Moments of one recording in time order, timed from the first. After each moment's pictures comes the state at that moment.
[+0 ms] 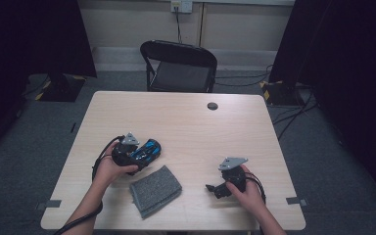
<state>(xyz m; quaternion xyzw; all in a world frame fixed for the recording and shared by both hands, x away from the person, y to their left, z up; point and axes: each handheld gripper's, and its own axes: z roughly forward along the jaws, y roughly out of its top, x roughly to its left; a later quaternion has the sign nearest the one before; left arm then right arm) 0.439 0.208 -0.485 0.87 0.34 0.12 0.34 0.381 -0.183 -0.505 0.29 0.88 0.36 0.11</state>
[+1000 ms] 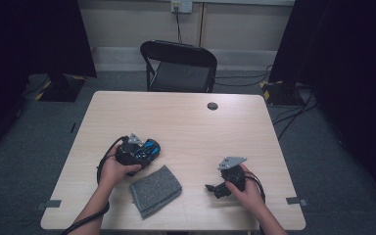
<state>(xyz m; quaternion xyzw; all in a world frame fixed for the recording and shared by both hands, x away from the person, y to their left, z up) 0.442 0.199 -0.487 0.87 0.38 0.13 0.30 0.384 -0.181 -0.505 0.28 0.88 0.36 0.11</state>
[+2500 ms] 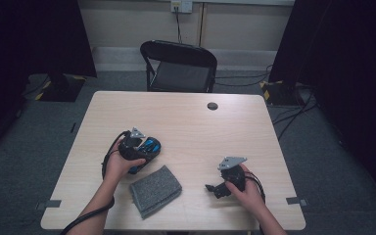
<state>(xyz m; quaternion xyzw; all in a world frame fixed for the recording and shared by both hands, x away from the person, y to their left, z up) 0.461 0.188 -0.484 0.85 0.40 0.14 0.32 0.384 -0.181 -0.506 0.28 0.88 0.36 0.11</state>
